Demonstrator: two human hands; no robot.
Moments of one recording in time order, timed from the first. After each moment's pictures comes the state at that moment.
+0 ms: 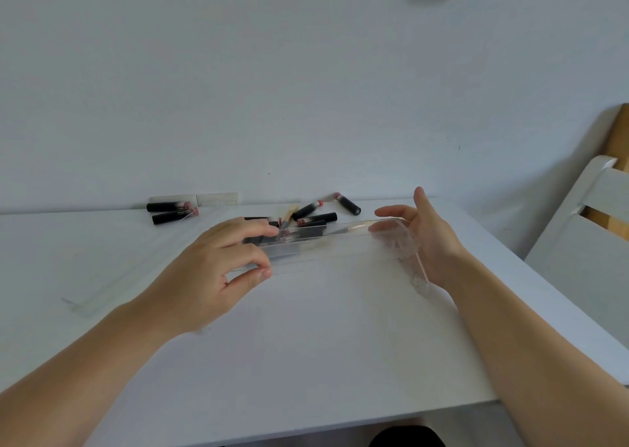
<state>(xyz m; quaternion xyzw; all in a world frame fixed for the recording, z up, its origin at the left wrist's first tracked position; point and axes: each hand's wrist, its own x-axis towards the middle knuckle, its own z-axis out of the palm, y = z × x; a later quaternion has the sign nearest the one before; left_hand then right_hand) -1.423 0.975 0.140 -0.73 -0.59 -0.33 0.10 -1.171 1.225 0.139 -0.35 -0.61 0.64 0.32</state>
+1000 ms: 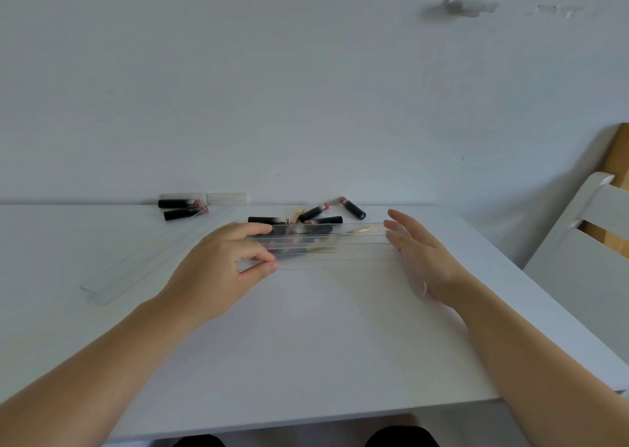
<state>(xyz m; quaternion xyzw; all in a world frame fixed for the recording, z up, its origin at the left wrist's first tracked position) -1.419 0.974 0.132 -0.61 -0.70 -0.38 0.04 -1.162 1.201 0.129 -0.34 -0.71 0.54 0.30</state>
